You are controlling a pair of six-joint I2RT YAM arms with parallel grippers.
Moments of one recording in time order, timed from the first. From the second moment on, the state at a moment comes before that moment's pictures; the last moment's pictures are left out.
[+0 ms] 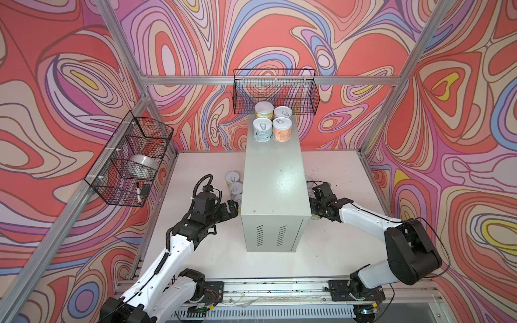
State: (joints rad) left arm -0.30 0.94 0.65 -0.43 0.07 -0.60; right arm 0.38 1.51 0.81 -0.36 0.21 0.61
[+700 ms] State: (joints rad) left arm -0.30 0.96 0.65 -0.40 0.07 -0.60; right arm 0.38 1.65 0.87 -0.33 0.26 0.62
